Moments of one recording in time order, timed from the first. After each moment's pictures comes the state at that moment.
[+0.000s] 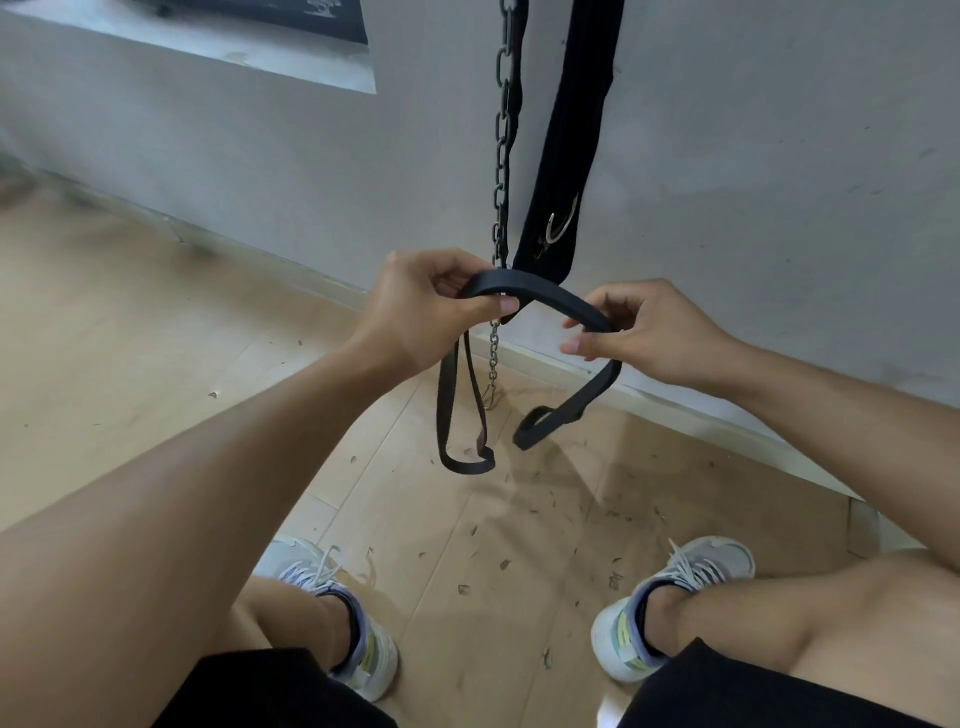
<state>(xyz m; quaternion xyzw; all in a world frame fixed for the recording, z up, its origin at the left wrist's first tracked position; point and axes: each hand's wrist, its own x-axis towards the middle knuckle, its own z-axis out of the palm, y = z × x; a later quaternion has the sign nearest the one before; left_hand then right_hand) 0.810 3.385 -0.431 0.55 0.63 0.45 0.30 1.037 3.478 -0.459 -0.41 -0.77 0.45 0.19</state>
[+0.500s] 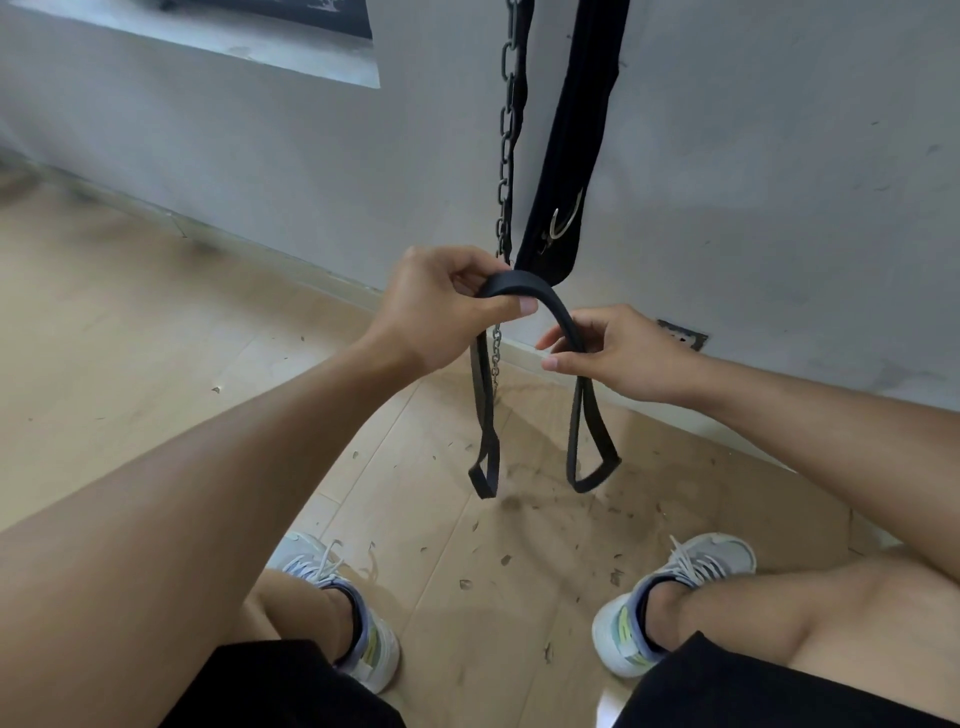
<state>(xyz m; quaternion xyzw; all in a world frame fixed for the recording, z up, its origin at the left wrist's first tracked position) 0.818 3.385 -0.430 0.55 0.63 0.45 0.31 1.020 3.468 -0.481 -0.41 -0.79 0.45 0.11</state>
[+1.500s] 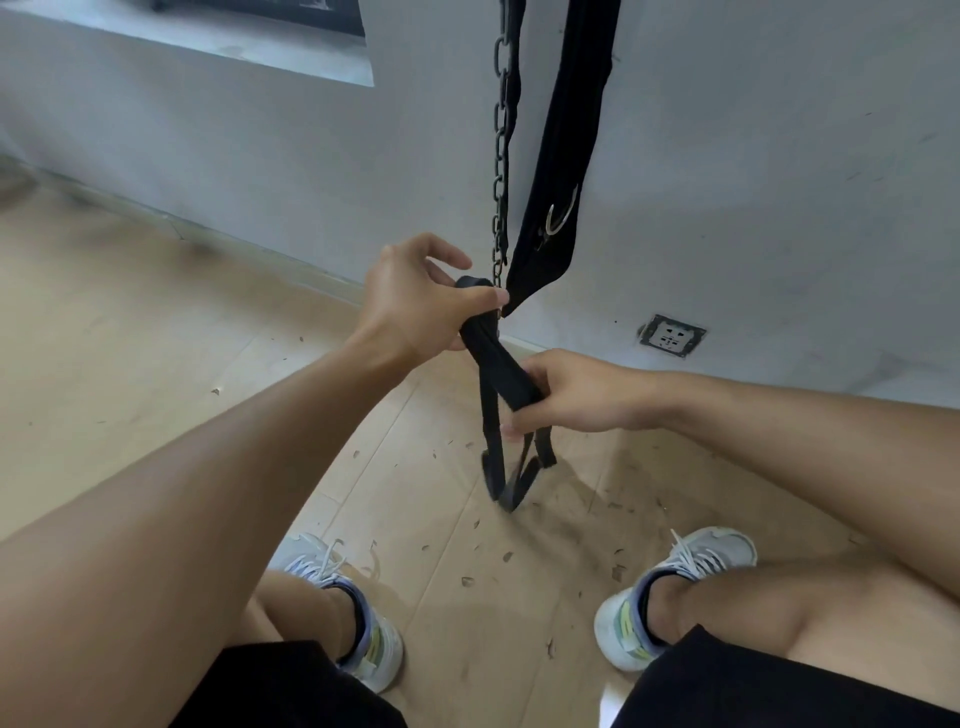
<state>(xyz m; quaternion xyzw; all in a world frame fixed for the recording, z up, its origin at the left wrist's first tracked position) 0.811 3.389 -0.431 0.42 0.73 0.43 0.32 0.993 3.438 -0.480 -0.32 -0.78 0.53 -0.06</state>
